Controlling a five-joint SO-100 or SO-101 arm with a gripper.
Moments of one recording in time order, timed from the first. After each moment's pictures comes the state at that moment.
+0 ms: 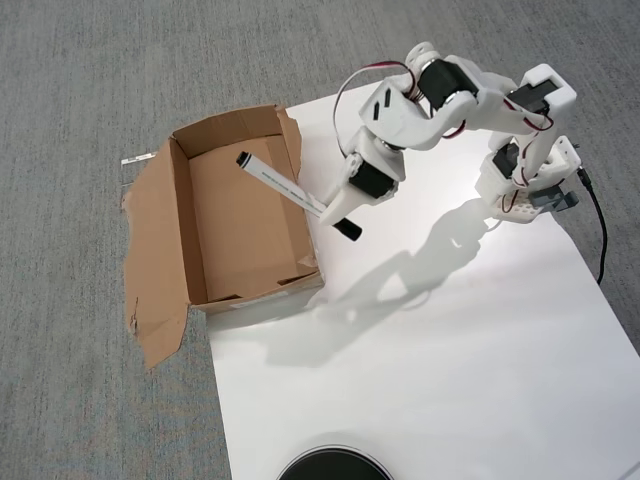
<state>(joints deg) -11.6 86.3 46.9 81.7 -53.4</state>
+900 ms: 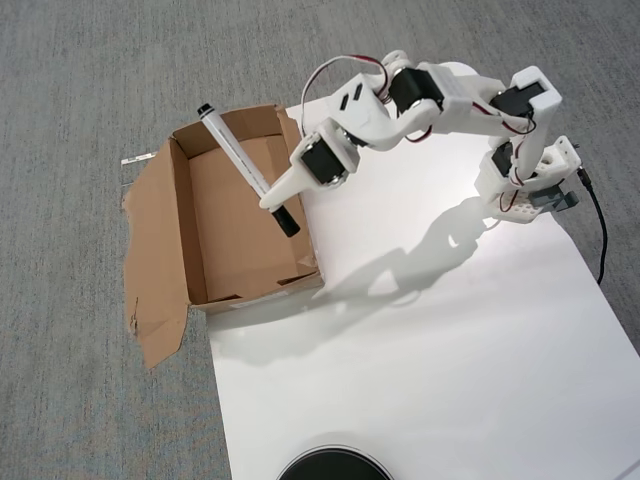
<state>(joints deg) -6.2 81.4 46.9 58.3 -41.8</state>
